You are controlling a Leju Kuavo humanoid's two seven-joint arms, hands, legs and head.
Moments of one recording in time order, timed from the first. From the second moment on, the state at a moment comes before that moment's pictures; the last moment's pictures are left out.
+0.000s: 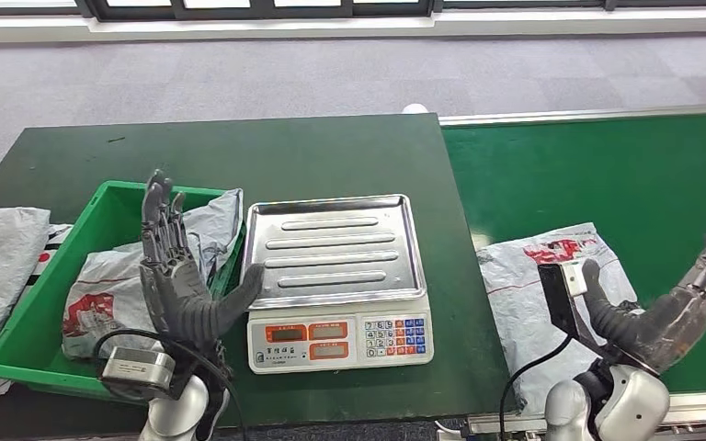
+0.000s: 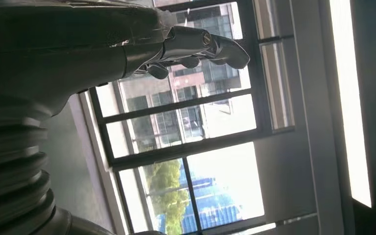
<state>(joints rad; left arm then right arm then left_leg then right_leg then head) -0.08 -0.17 -0.35 -1.64 -0.25 0.35 -0.70 -0.01 0.31 -0.39 -1.65 1.56 -0.70 0.04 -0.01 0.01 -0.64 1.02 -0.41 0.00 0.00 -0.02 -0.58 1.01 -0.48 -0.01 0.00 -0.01</state>
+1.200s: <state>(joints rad) -0.02 -0.10 -0.47 -1.61 -0.25 0.45 -0.70 -0.07 0.16 -0.58 -1.04 1.57 -0.70 0.36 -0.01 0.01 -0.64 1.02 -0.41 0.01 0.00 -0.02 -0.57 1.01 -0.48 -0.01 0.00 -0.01</state>
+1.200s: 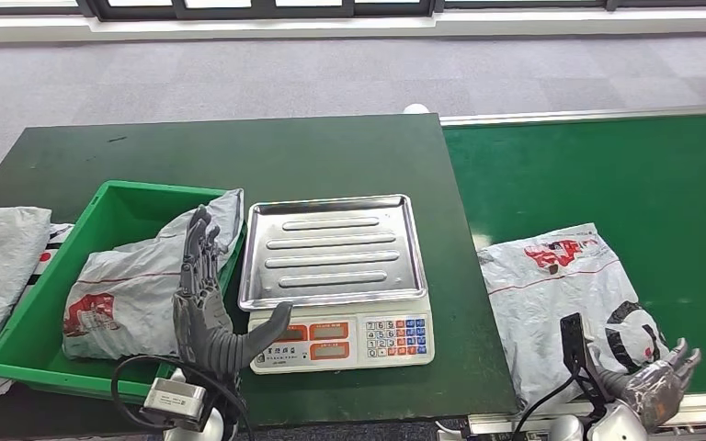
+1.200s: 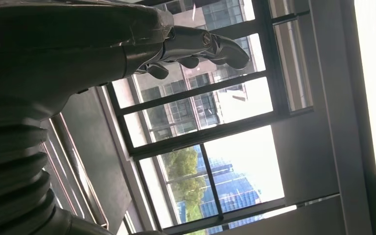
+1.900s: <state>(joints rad) 0.00 -0.09 -0.46 -1.61 -0.25 0.46 -0.70 -0.30 0.14 -0.66 -0.77 0.96 -0.70 -0.47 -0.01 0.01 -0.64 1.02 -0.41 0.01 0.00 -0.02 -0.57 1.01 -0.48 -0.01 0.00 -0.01</state>
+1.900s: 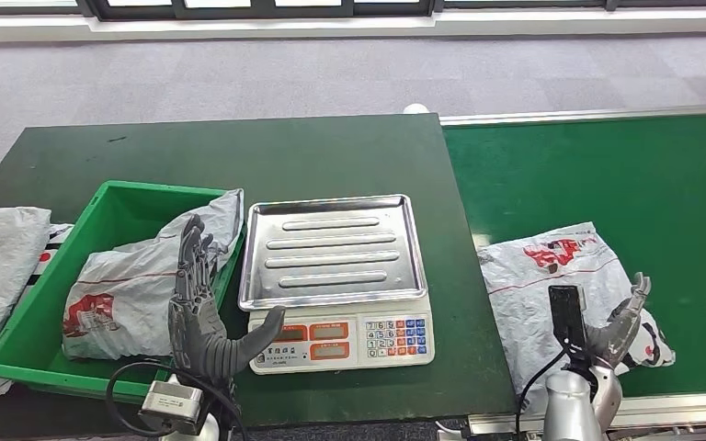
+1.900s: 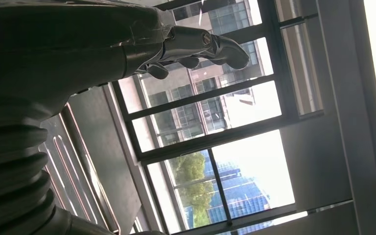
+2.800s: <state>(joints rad) 0.01 -0.08 -0.46 -1.60 -0.27 0.47 -0.70 -0.35 0.09 -0.60 -0.52 1.57 -0.60 0.18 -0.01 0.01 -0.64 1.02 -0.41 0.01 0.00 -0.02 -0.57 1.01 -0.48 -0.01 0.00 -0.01</state>
